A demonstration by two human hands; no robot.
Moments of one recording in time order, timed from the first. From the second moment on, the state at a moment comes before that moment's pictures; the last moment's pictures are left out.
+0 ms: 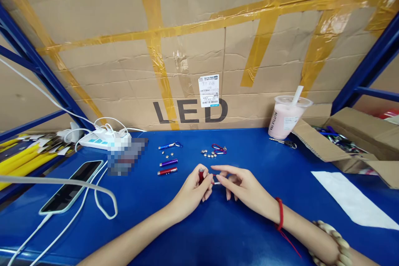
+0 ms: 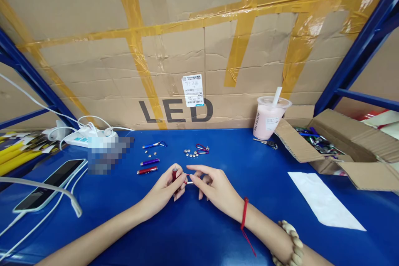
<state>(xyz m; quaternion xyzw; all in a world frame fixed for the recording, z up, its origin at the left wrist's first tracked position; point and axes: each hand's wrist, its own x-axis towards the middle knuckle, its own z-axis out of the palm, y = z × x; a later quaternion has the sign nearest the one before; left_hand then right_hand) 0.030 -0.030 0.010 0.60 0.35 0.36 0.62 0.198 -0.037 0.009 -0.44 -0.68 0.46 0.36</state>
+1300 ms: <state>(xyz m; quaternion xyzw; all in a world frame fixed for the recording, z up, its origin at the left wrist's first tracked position) 0.036 -0.035 0.002 0.64 0.34 0.36 0.59 0.198 -0.042 0.007 -0.40 -0.81 0.22 0.37</state>
